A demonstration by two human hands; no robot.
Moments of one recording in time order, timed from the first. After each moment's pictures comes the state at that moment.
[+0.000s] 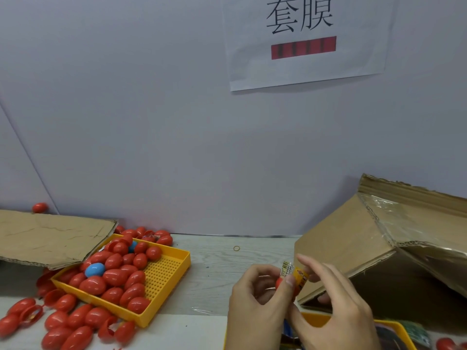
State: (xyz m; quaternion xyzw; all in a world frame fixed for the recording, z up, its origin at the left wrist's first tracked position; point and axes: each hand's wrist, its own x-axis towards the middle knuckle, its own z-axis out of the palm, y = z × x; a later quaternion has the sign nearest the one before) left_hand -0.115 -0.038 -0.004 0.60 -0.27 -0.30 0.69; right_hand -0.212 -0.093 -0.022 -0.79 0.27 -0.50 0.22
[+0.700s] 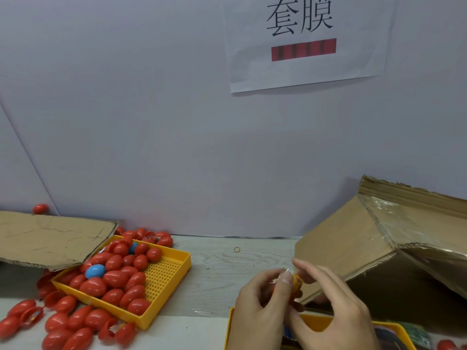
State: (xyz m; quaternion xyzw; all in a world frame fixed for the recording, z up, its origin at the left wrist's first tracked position) left_hand -0.114 -0.036 -0.003 0.61 -0.32 -0.32 0.65; right_hand -0.214 -0.101 -0.025 -0.81 0.24 -0.49 0.21
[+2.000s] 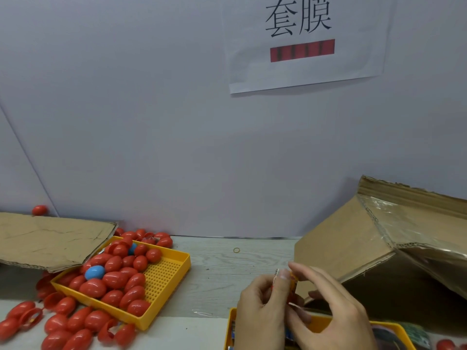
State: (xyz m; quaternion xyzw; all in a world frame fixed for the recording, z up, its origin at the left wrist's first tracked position) left_hand -0.120 -0.040 -0.005 0.60 -0.29 -0.34 0.66; right_hand -0.214 -0.102 -0.027 -0.81 0.24 -0.48 0.23
